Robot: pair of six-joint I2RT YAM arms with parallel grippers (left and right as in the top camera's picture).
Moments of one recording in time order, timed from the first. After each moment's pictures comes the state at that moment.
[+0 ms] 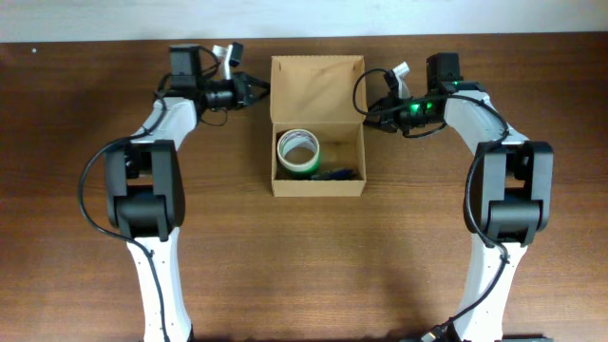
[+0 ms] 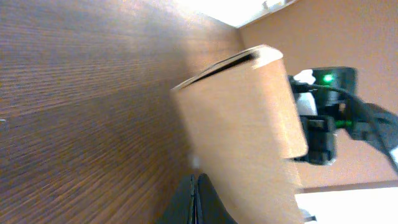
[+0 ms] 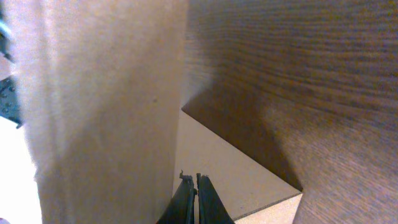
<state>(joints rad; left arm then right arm) 0.00 2.41 1.78 -0.13 1.15 -0.34 -0.01 2.28 1.70 -0.64 -1.05 0.14</state>
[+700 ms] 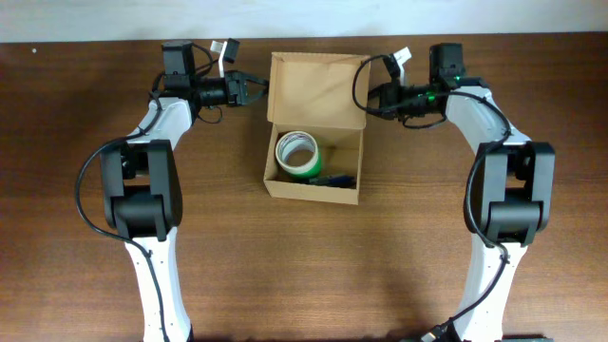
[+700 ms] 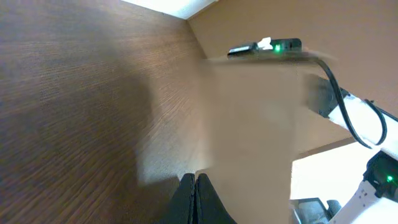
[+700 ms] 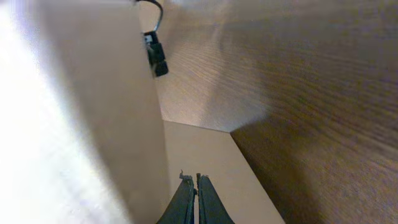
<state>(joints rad) 0.00 2.42 1.78 -0.04 1.36 -0.35 -0.01 2.28 1.75 -0.57 -1.20 0.13</state>
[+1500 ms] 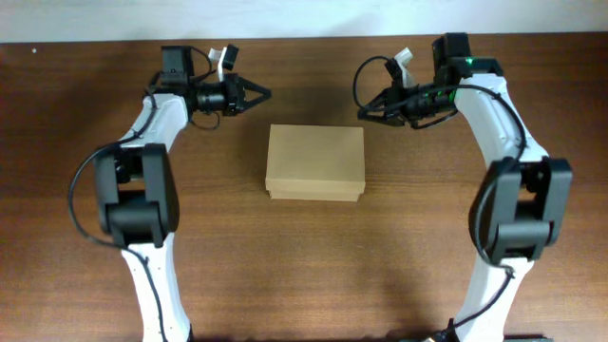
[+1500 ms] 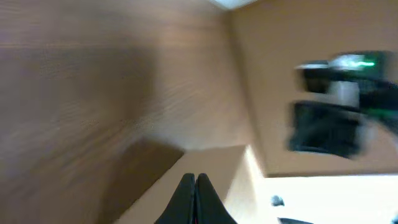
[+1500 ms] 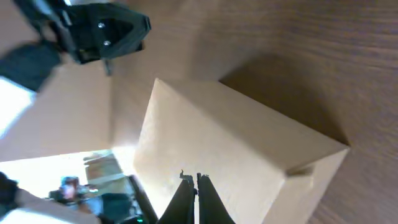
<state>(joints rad) 0.00 2.29 1.78 -0.47 1.14 -0.23 0.03 2.12 1.84 -1.05 -0.95 0.00</state>
